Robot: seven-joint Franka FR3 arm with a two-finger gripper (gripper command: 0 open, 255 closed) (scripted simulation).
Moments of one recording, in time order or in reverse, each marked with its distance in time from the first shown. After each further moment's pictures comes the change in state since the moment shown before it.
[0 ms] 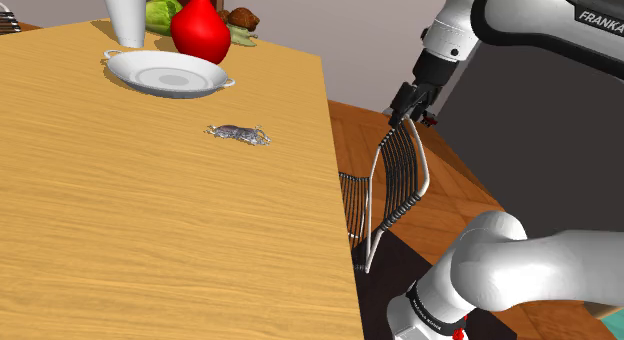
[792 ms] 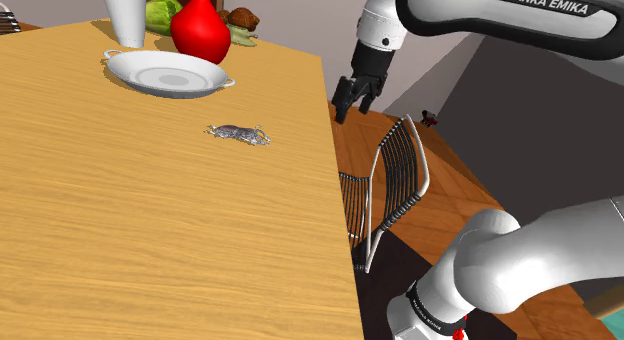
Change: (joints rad) arm 0.078 0.292 0.152 0.160 0.052 0.087 0.095
